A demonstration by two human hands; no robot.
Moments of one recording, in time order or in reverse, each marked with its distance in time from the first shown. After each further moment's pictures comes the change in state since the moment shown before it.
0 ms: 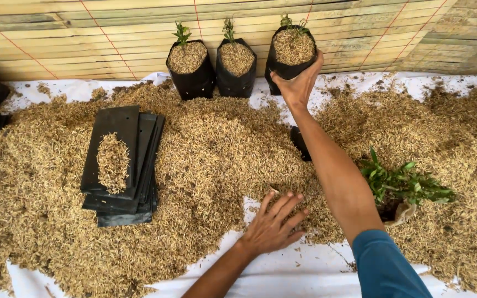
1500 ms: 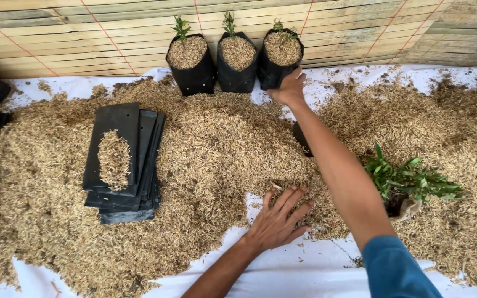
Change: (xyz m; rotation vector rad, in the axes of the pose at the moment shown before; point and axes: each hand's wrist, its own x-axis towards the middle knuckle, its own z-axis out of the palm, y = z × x) left_hand 0.006 0.005 0.000 -0.050 -0.049 -0.078; right_hand -0.018 -0.034 -0.006 -0.397 -0.692 0.450
